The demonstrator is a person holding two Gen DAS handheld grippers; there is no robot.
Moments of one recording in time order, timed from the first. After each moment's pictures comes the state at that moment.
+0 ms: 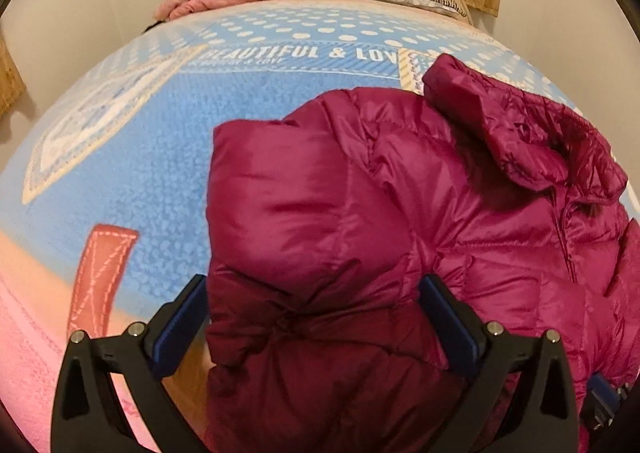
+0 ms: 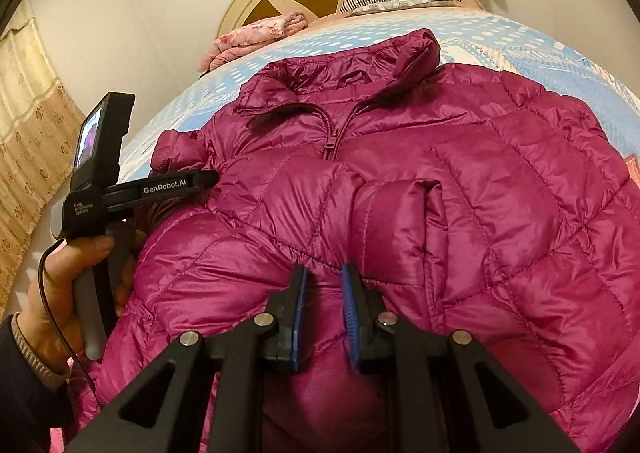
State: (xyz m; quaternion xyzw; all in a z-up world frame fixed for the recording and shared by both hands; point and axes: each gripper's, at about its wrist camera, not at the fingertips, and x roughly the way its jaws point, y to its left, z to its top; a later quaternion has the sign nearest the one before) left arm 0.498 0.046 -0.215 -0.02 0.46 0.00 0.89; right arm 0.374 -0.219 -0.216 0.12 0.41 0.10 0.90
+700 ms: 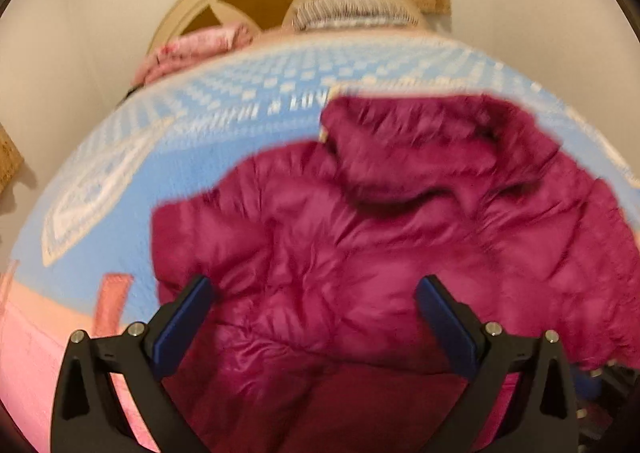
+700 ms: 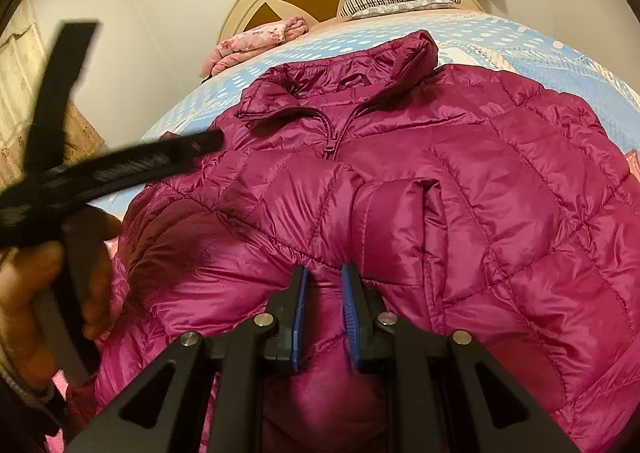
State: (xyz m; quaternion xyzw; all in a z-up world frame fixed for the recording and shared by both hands) left arm 0.462 -0.022 -0.189 0.08 0.41 -0.03 0.91; right arm 0.371 -0.223 -0.217 0.13 0.40 0.11 0.90
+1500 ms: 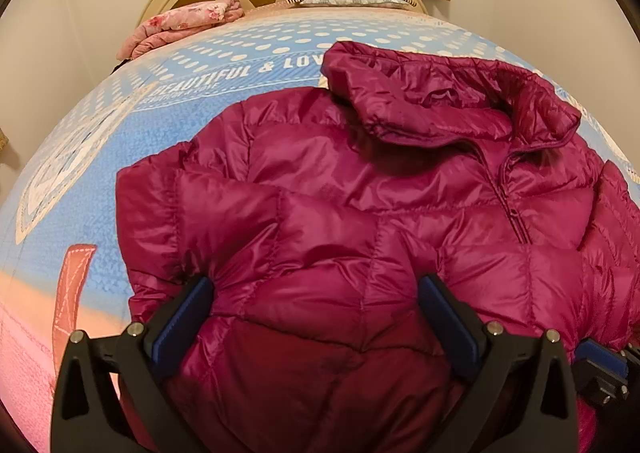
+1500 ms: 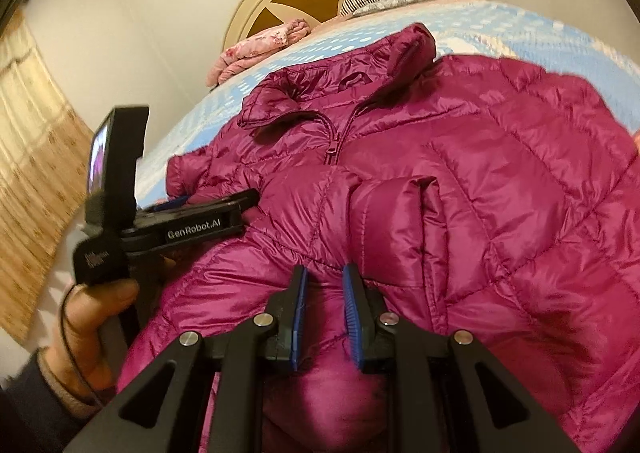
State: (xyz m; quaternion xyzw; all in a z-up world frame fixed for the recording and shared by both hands) left arm 0.465 -0.014 -0.209 0.05 0.43 -0.05 0.90; right arm 0.374 -0.237 -0.220 0.19 0.40 0.14 0.89
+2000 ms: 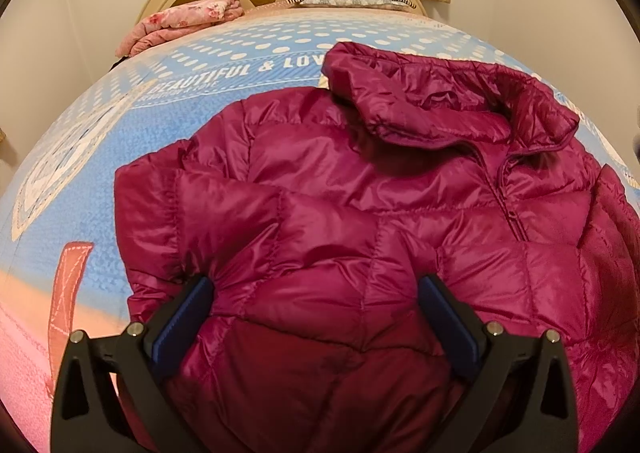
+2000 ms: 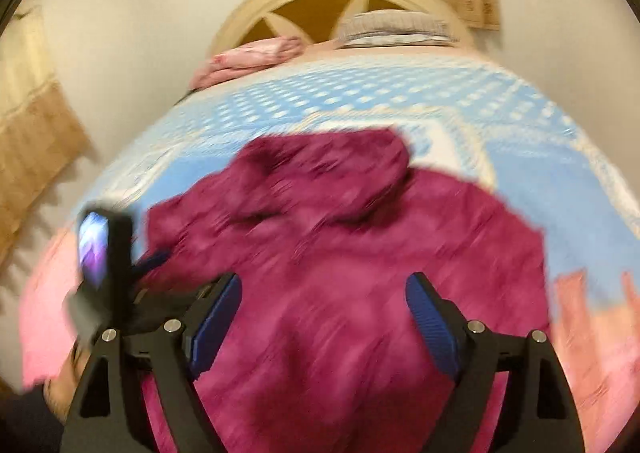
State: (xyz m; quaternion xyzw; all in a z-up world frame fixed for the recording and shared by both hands) left arm 0.466 -0.012 -0.209 0.05 0.43 -0.05 0.90; right arm 0.444 -0.262 -0.121 0.09 0.38 0.06 0.92
